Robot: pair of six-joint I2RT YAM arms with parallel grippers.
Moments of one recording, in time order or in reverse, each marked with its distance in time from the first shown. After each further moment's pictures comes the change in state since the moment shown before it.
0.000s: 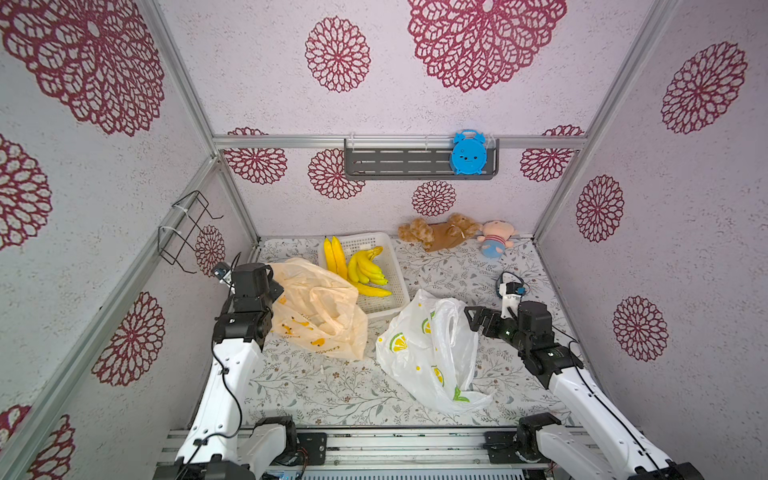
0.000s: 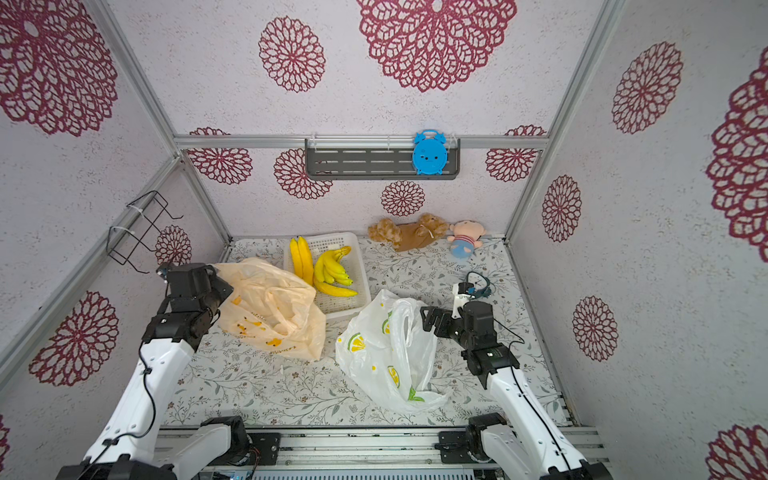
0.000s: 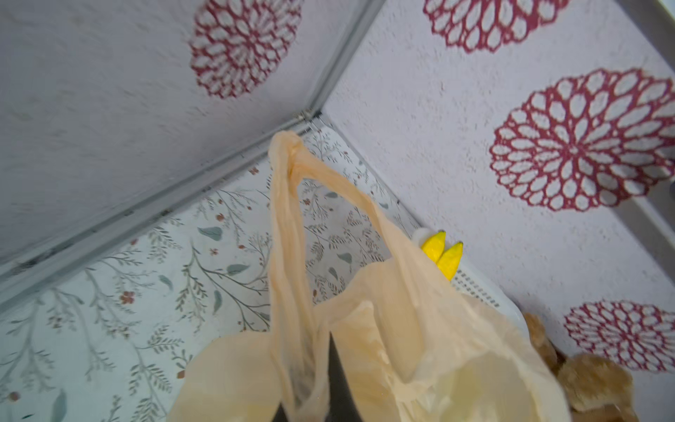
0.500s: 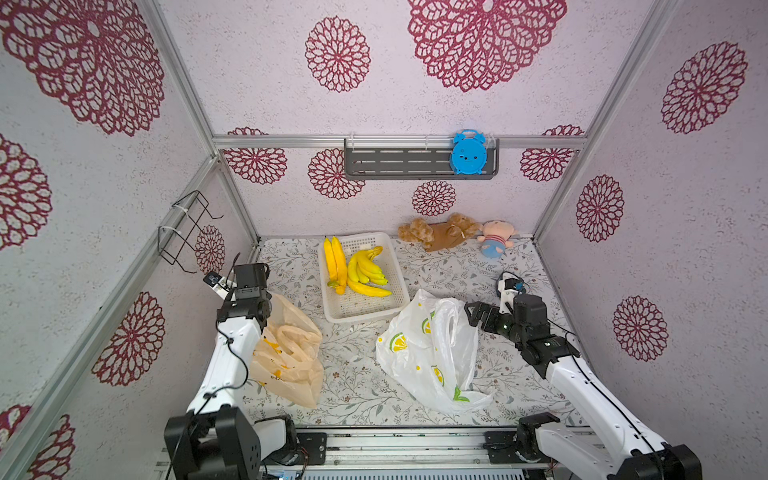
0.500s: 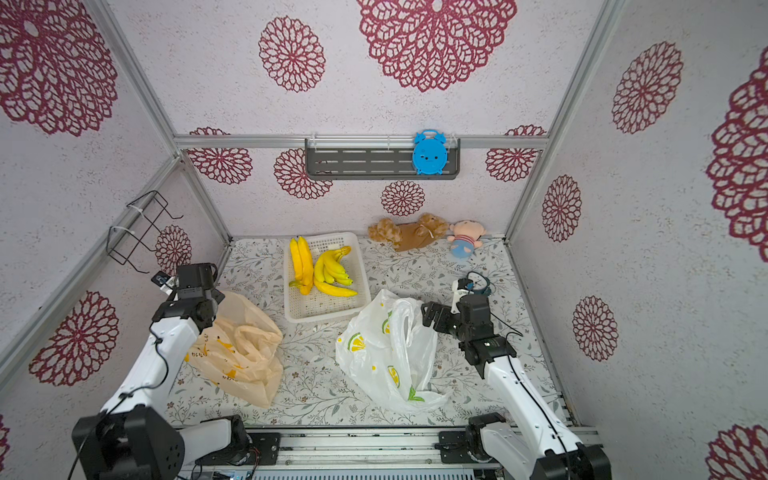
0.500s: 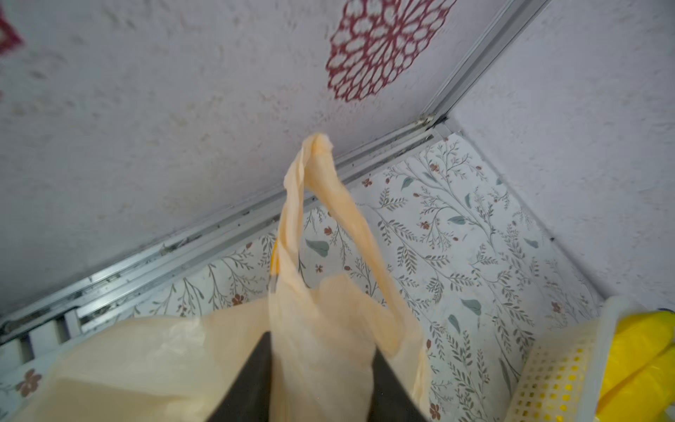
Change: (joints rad) left arm 0.087 0.306 0.019 -0.039 -0.108 0.007; right arm 0.003 0.091 0.092 -0.067 0.049 0.026
